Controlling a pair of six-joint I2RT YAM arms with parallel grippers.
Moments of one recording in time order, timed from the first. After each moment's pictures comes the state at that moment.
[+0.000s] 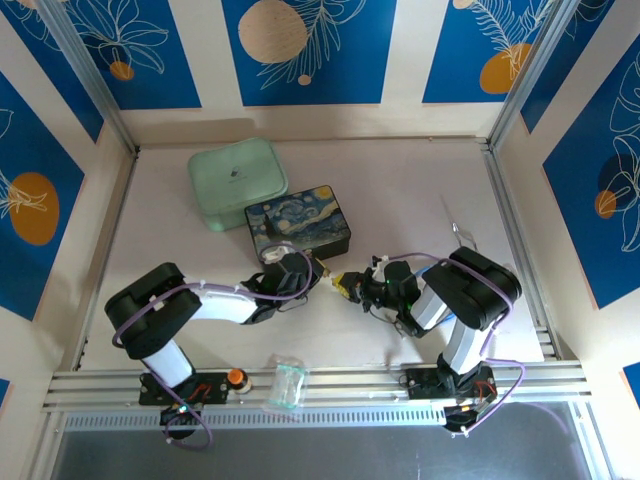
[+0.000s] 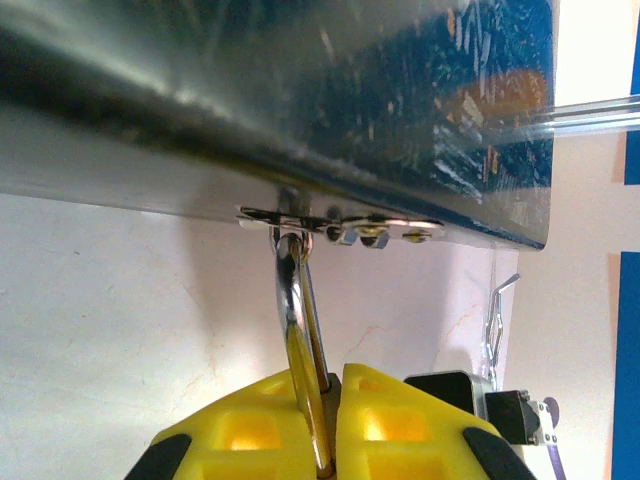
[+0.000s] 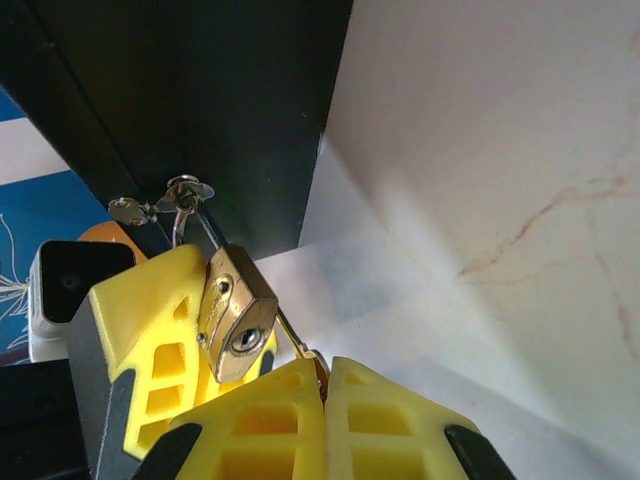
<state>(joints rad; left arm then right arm) -0.92 1.64 0.61 0.49 -0.22 -1.46 0.58 1.76 0.21 1.18 -0.46 1.54</state>
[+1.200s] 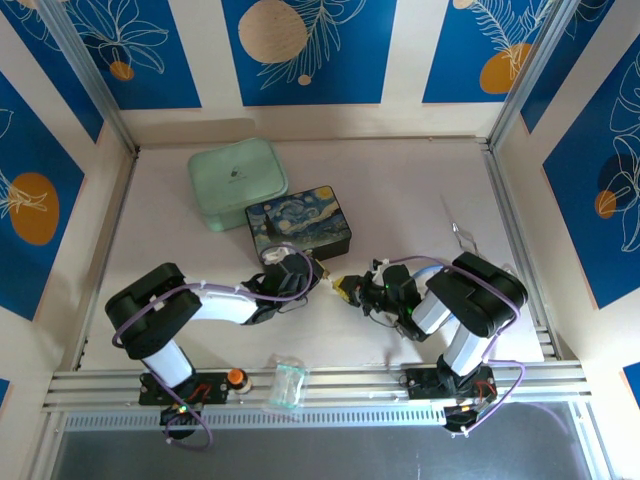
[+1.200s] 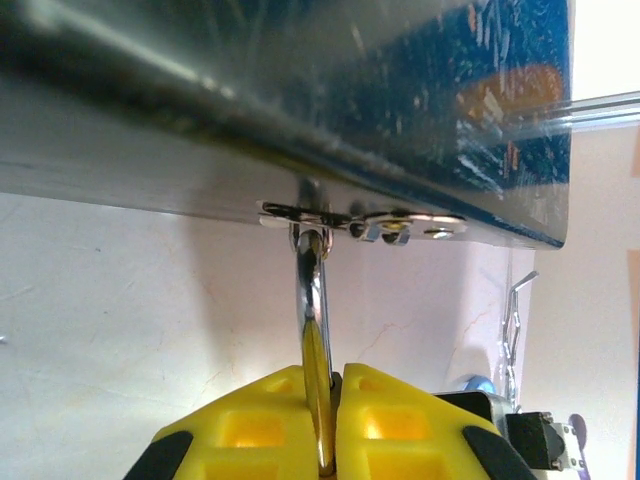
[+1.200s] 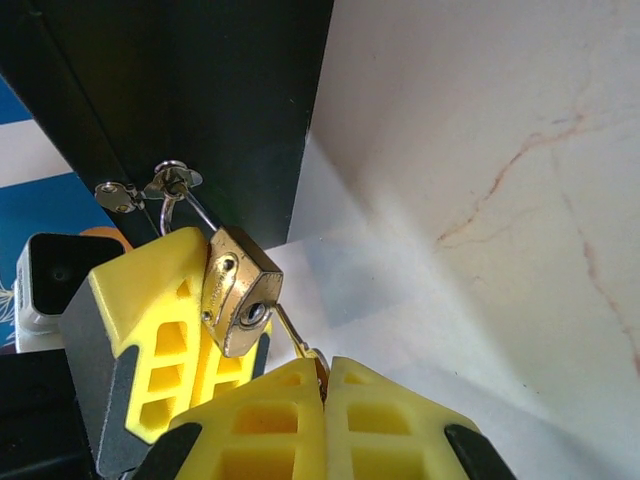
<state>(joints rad) -0.93 1.64 0.61 0.46 -0.24 -1.44 0.63 1.69 0.18 1.11 -0.38 1.54</state>
